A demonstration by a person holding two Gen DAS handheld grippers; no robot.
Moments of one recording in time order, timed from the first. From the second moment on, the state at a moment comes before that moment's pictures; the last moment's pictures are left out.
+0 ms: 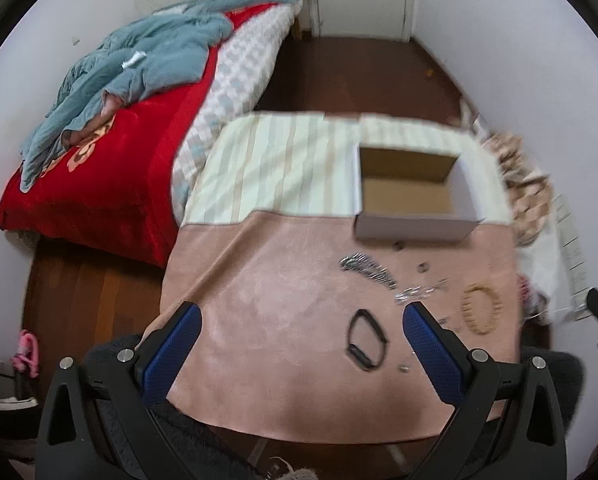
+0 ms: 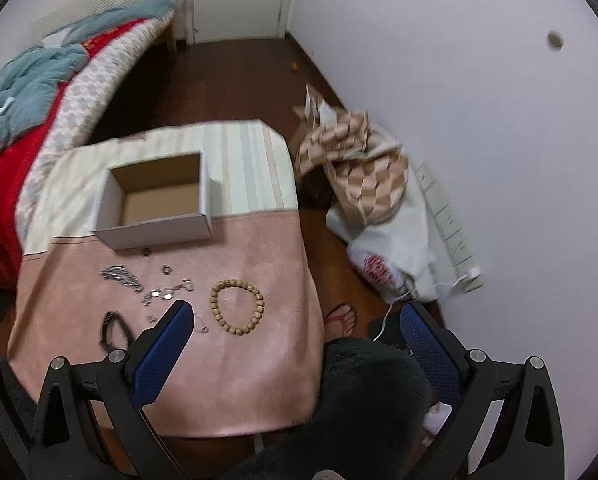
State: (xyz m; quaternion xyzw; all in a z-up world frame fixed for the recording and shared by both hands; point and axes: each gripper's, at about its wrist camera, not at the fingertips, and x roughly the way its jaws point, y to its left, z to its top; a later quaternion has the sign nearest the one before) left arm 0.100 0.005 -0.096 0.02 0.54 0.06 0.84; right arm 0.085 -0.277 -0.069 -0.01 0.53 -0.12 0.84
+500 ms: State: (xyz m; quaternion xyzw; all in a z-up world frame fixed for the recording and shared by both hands) left arm 0.117 0.004 -0.259 -0.04 0.68 0.04 0.73; right arm 0.149 -0.293 -0.249 0.02 0.64 -0.13 0.76
